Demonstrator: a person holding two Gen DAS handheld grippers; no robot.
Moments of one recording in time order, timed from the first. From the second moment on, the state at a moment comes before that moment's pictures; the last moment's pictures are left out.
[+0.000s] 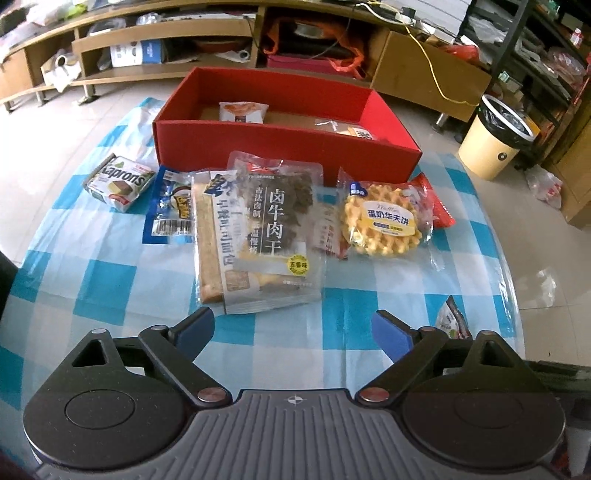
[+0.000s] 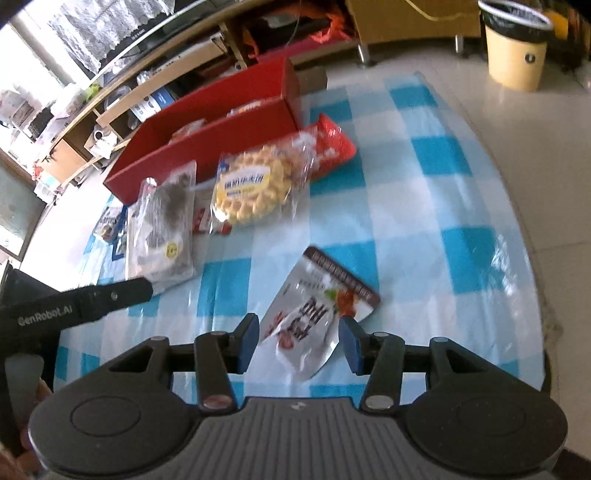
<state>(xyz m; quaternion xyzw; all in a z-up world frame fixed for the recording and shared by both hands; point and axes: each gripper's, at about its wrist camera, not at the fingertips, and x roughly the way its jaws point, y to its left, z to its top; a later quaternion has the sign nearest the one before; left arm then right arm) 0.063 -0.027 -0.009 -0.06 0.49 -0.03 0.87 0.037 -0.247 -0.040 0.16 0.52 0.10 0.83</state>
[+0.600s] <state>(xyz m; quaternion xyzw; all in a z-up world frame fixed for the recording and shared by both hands) 0.068 -0.015 -0.015 -0.08 0.50 -0.03 0.86 0.076 -0.216 -0.064 0.13 0.51 0.08 0.85</state>
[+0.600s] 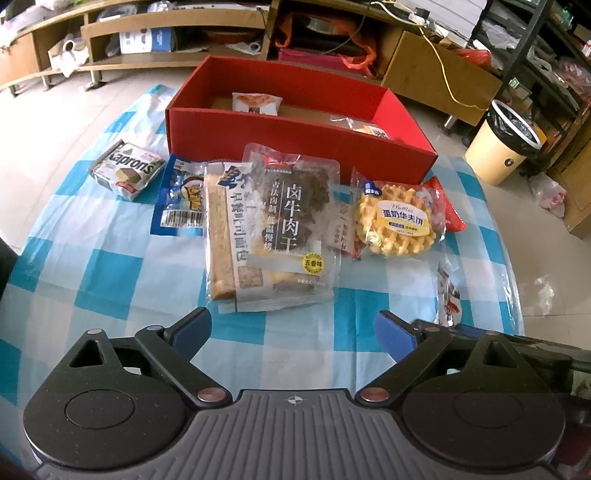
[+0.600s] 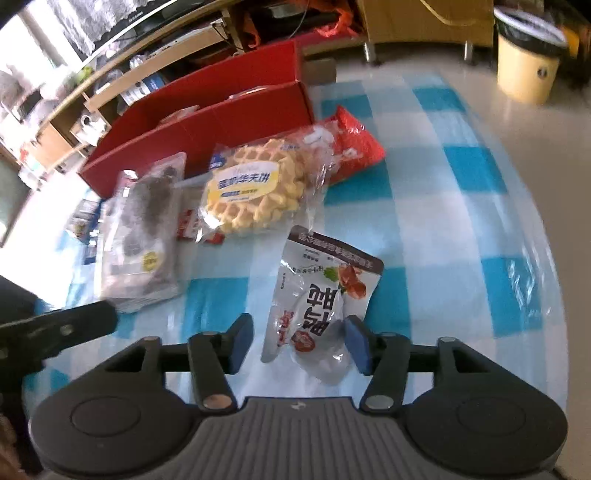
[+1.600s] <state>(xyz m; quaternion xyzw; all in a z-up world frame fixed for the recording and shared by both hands) 0.115 -0.001 -0.003 -0.12 0.48 0.01 0.87 0.067 -0.224 -0.042 0.02 0.49 0.16 0.86</state>
